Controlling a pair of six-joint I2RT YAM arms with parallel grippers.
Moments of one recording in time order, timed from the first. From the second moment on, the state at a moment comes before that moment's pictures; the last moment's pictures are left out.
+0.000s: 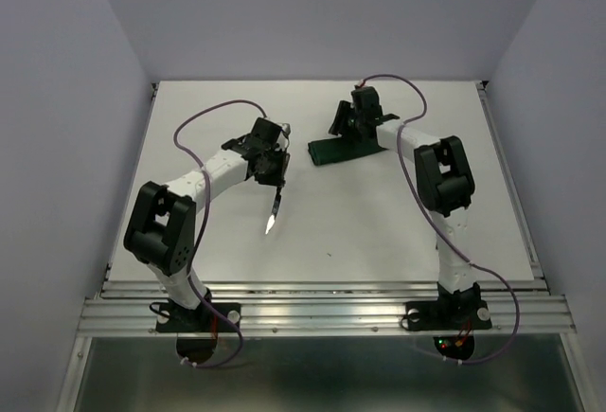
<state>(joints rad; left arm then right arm) -0.49 1.68 1.18 -0.52 0.05 -0.30 0.37 2.22 1.67 -0.13 -0.06 0.55</state>
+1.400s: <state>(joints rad) -0.62 1.77 1.45 -0.56 0.12 -0.38 0.44 1.63 1.15 -0.04 -0.01 0.57</state>
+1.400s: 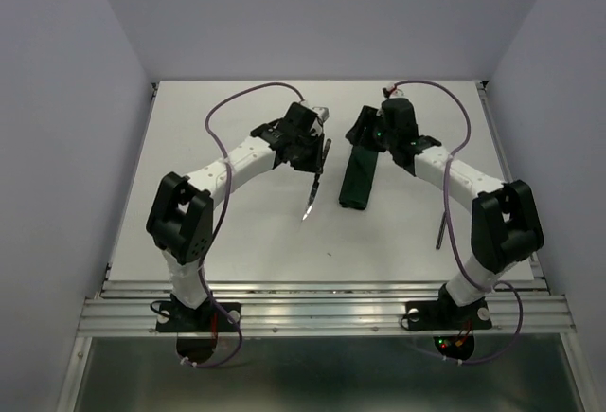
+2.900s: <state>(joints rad) -0.73 2.03 1.62 -0.63 0.16 -0.42 0.16 2.01 1.20 0.16 -0.27 0.70</state>
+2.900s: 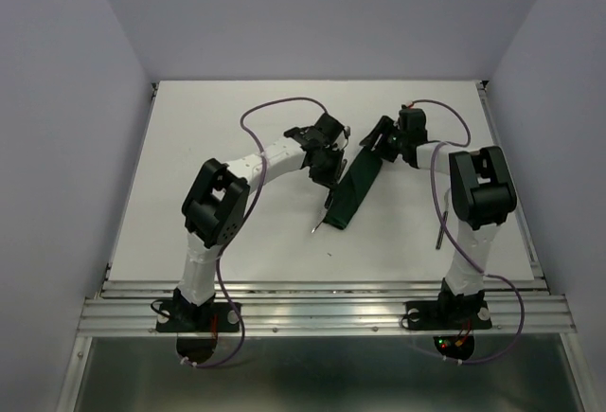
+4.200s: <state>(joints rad) -0.81 2.12 1.73 -0.83 0.09 -0.29 0.16 1.91 1.17 0.09 -0.18 0.66</state>
